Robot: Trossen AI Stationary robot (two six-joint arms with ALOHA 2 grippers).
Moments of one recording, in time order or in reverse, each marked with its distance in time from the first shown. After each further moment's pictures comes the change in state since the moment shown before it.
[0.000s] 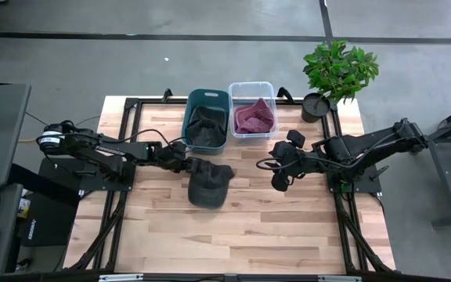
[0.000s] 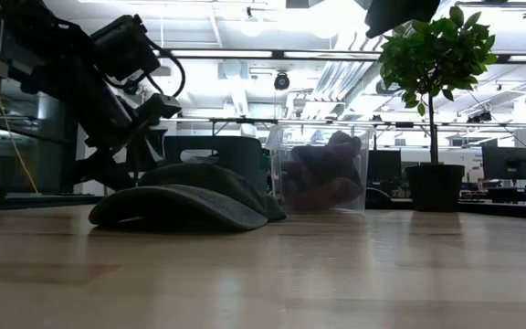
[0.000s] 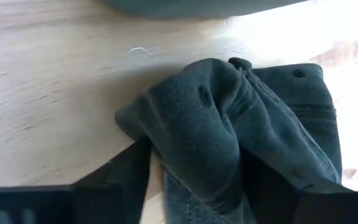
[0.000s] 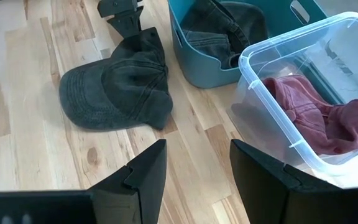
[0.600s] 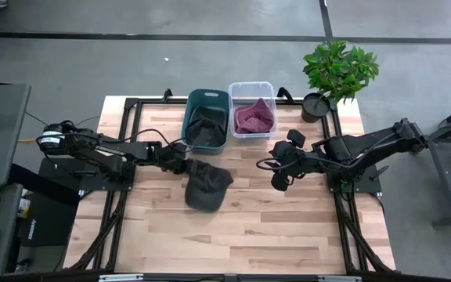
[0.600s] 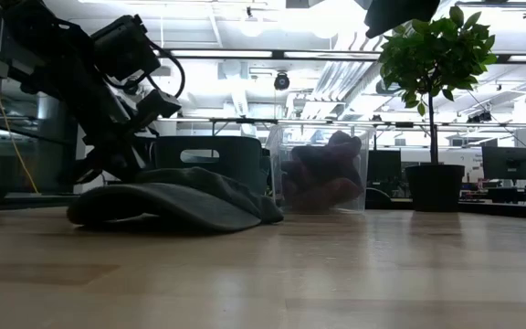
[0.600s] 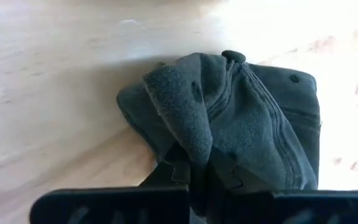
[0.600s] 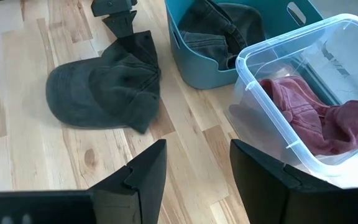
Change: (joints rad) left arm 0.000 0.000 0.000 0.000 0.077 -0.033; right arm 0.000 0.000 0.000 0.000 0.011 -0.001
